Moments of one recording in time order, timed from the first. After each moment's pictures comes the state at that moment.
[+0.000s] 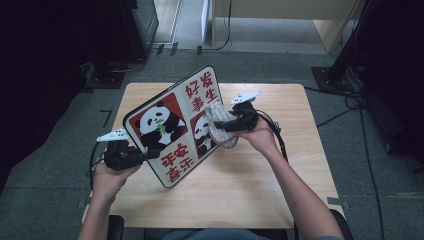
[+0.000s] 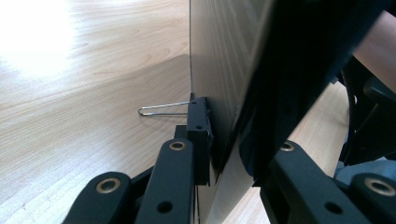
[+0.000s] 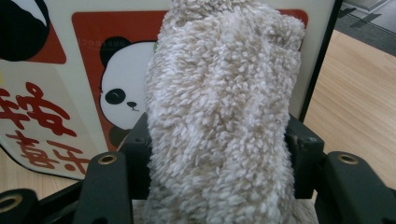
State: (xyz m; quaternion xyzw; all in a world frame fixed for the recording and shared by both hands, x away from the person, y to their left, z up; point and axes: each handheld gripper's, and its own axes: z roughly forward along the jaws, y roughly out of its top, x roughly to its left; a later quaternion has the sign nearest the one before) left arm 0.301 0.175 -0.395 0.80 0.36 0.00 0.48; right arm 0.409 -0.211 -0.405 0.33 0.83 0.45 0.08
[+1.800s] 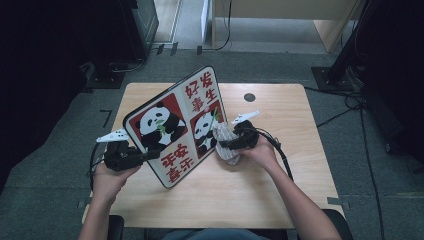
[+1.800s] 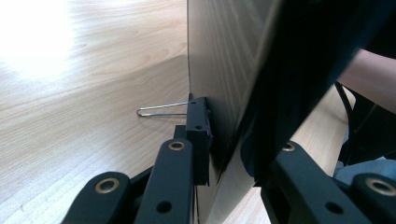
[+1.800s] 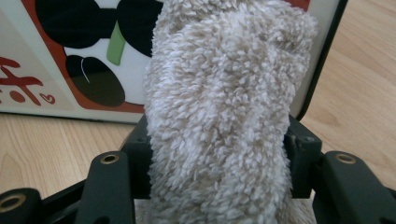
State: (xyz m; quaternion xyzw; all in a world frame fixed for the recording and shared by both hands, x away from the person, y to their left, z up) left arm 0.299 0.175 -0.395 0.80 0.36 0.00 0.49; right arm 0.396 -0.220 -0.481 0.35 0.85 0.39 0.04
